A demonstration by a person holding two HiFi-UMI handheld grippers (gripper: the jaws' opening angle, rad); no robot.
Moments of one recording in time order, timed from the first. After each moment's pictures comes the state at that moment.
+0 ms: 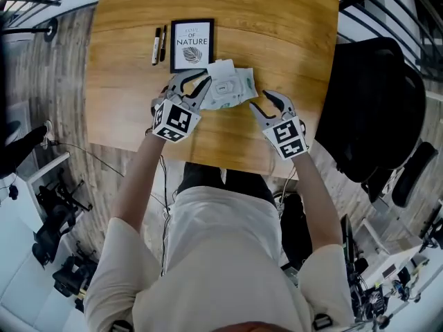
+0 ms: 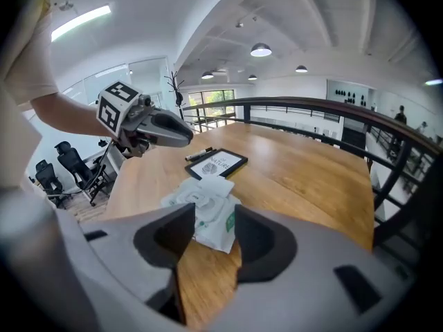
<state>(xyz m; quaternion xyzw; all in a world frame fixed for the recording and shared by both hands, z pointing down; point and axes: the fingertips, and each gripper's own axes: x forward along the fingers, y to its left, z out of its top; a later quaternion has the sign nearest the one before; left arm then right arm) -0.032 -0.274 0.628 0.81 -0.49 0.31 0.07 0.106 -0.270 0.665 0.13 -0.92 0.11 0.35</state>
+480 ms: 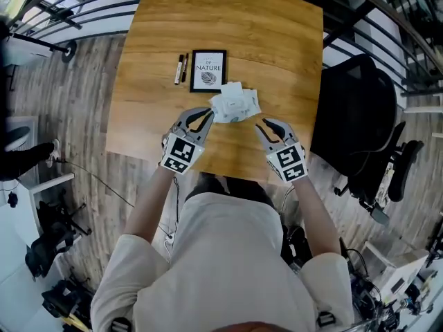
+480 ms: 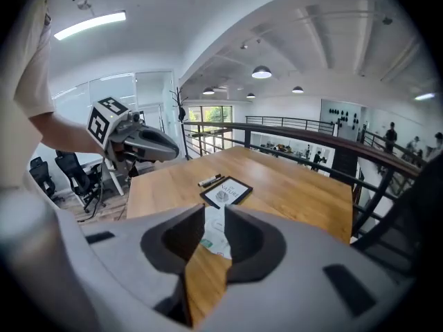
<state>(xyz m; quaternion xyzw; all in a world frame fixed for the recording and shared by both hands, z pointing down) -0.026 -0.176 0.511 0.80 -0.54 0.24 0.09 0.112 -0.202 0.539 0.17 -0.94 0.07 0.31</state>
